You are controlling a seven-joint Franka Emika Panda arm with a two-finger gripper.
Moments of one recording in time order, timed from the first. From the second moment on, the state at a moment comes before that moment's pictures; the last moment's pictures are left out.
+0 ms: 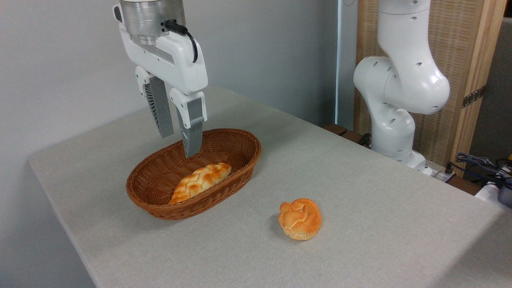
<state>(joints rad) -0.06 0.06 -0.03 -1.54 -0.07 1.66 0.68</state>
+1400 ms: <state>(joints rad) -0.03 -0.17 0.13 -2.19 0.09 1.89 1.54</state>
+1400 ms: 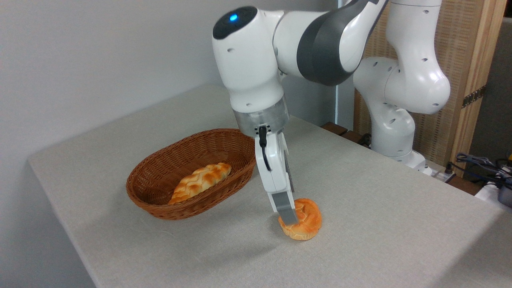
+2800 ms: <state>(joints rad) -0.02 -0.12 0.13 -2.25 0.09 1.94 1.55</state>
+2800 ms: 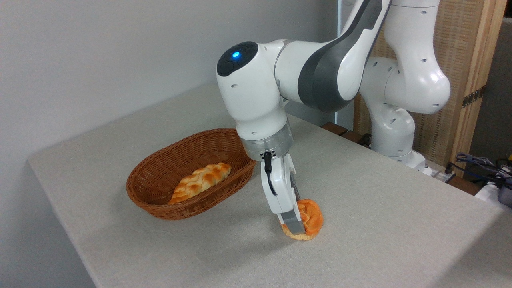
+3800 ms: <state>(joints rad) -0.02 -0.13 0.05 -1.92 -0.09 1.68 1.29</state>
